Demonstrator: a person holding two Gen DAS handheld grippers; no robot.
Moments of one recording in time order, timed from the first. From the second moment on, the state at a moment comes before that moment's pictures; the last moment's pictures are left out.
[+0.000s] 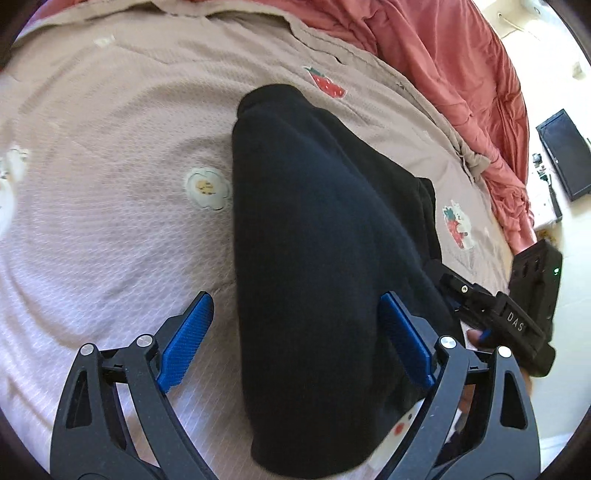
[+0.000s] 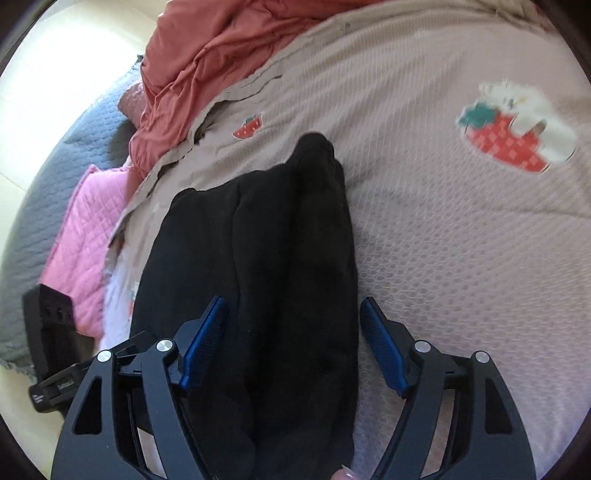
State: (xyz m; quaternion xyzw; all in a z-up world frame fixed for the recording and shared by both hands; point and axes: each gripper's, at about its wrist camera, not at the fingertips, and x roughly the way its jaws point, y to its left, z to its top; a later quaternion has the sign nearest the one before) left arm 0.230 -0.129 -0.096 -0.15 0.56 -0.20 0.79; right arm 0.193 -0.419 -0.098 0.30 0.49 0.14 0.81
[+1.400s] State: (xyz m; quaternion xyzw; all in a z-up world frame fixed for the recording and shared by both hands) left arm 0.247 -0.173 -0.090 -0.15 0.55 -0.21 0.80; right arm 0.201 -0.424 -0.076 0.22 0.48 0.10 0.85
